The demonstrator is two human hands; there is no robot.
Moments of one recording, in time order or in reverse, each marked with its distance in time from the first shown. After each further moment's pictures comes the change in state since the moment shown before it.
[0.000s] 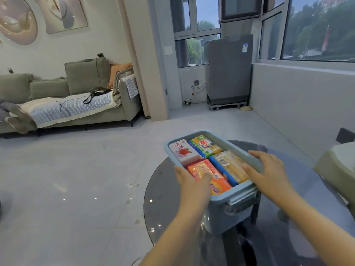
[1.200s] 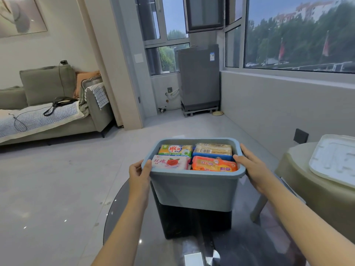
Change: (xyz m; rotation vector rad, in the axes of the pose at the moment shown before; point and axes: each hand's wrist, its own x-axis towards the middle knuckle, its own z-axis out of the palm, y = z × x) left_hand 0.123 -0.018 -0.005 -0.117 0.151 0.222; right_hand 0.074 0.080 -0.028 0.723 -0.150 0.248
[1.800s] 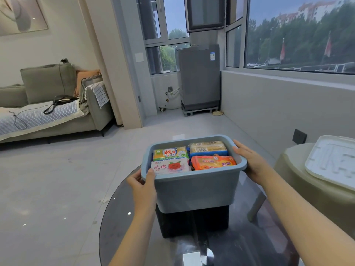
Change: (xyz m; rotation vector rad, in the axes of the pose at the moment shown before) left_hand -0.045 -0.002 0.017 -0.046 0.122 -0.016; right_hand 0.020 -0.008 -0.016 0.141 -0.089 0.079
